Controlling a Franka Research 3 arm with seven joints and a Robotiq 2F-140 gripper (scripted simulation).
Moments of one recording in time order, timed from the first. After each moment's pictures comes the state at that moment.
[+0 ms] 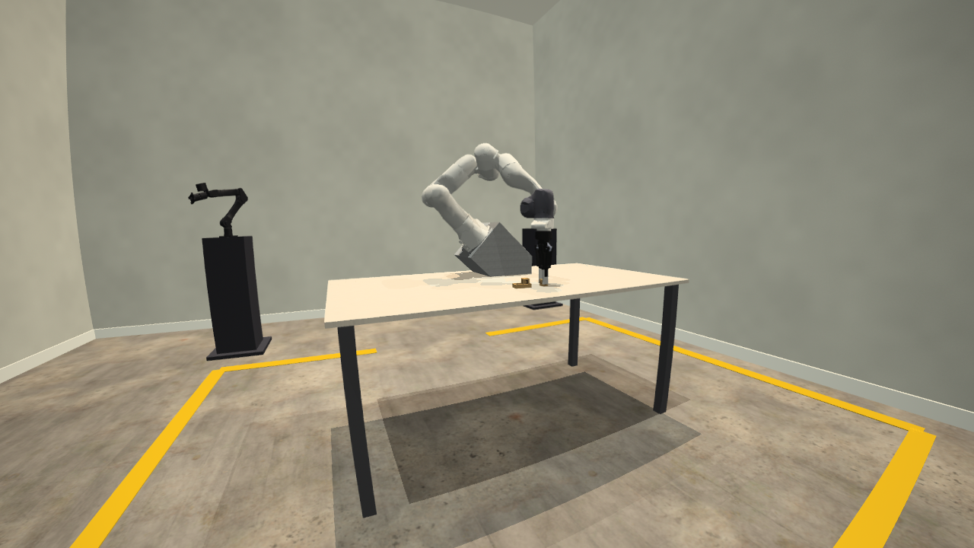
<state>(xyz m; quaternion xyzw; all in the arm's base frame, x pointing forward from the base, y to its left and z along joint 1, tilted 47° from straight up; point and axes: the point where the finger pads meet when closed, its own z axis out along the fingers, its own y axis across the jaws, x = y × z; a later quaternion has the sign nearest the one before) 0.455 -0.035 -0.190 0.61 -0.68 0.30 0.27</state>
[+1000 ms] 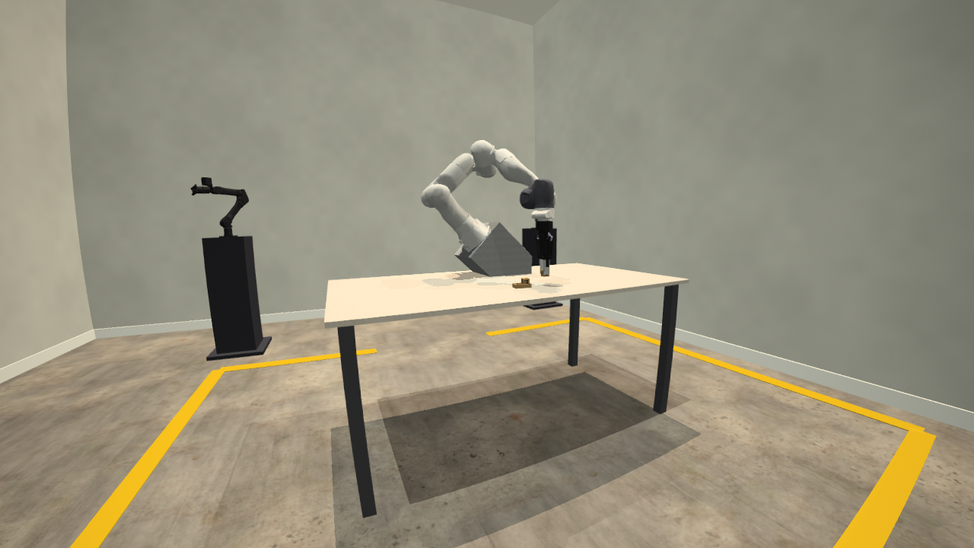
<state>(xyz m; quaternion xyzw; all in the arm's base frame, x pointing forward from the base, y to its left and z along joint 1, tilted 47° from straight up) 0.461 -0.002 -0.162 0.62 -0.68 0.30 0.26</state>
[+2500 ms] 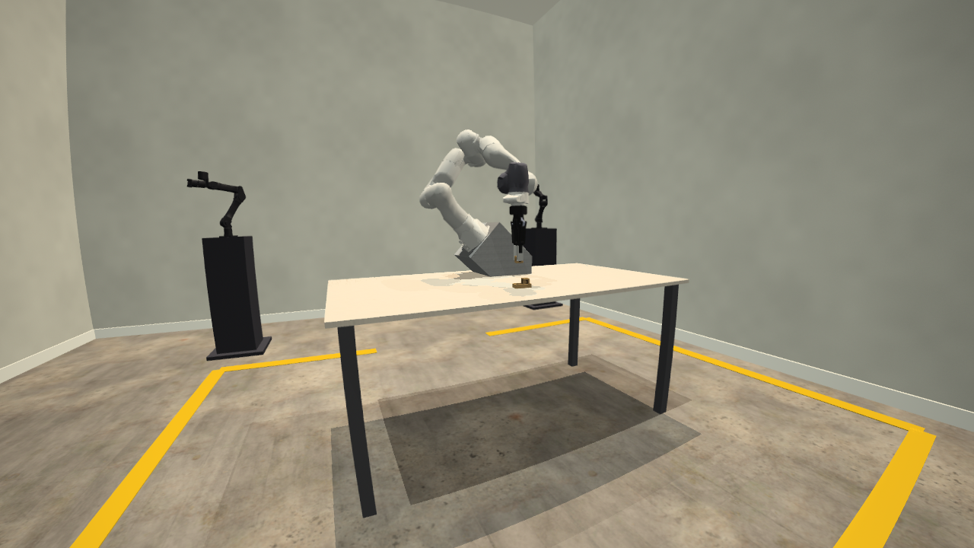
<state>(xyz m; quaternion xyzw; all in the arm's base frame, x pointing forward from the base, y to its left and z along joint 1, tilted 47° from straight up) 0.436 -0.037 -0.030 0.60 -0.70 0.30 0.26</state>
